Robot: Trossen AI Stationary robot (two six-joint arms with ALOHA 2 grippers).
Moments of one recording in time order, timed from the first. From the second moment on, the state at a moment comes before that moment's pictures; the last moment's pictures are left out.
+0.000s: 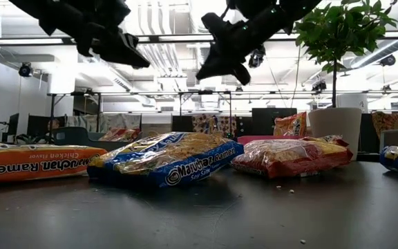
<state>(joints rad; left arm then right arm) 0.30 1.02 0.70 -0.16 0.16 0.51 -0.22 1.62 1.20 -0.13 0.00 0.37</state>
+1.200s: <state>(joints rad) 0.29 1.39 0.70 -0.01 0.19 0.28 -0.21 1.75 1.15 -0.24 -0.02 0.40</state>
